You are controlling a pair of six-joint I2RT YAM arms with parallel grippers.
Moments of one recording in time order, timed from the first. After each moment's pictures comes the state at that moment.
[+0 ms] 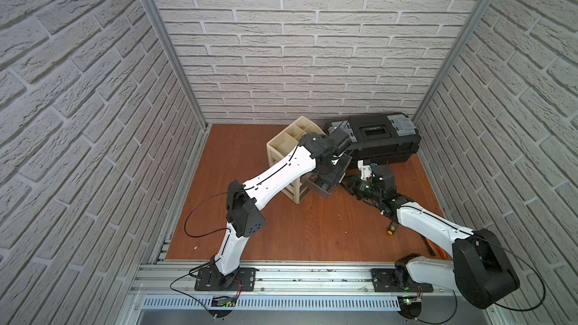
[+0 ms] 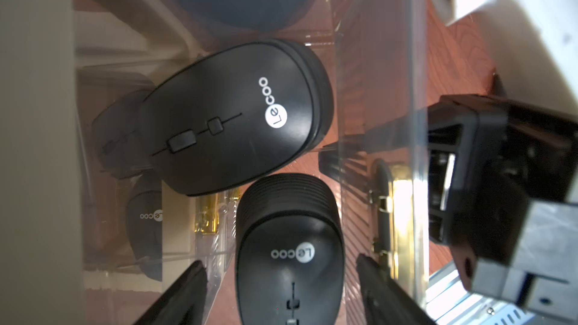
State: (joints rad) left arm -0.93 2.05 2.20 -1.34 -0.07 -0.20; right arm 0.29 1.26 0.57 0.18 -0.45 1.06
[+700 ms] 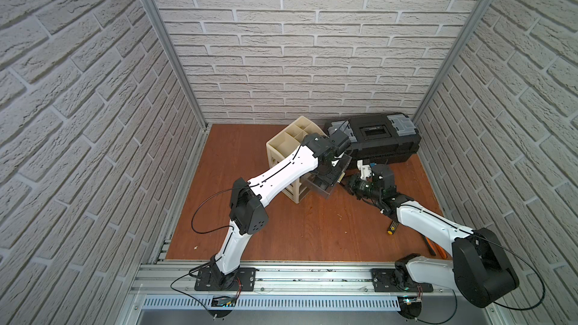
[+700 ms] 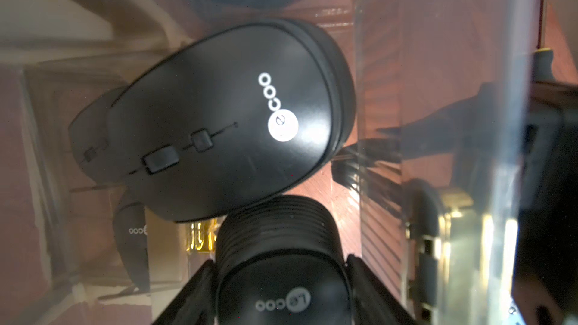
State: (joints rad) left arm -0.91 2.09 2.20 -1.35 -0.08 -0.17; right arm 0.29 1.26 0.59 0.16 -0.46 1.06
